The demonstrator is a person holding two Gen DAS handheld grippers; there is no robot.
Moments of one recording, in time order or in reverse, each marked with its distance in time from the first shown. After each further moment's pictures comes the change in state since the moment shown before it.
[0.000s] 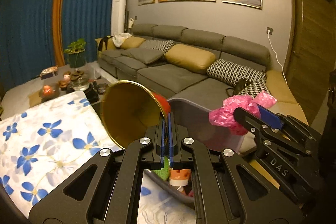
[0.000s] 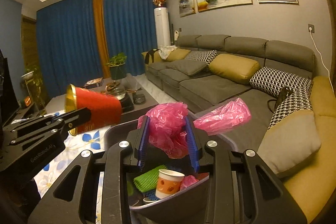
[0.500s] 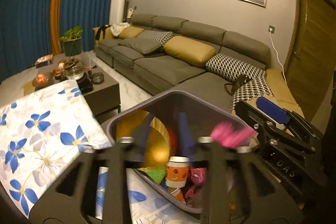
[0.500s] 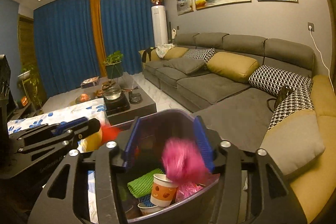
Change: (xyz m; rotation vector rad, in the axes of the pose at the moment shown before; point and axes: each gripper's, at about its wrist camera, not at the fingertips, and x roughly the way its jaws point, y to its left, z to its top) left arm 0.032 0.011 -0.009 -0.062 0.053 -0.023; right arm 0.026 -0.007 0.003 0.002 0.012 -0.018
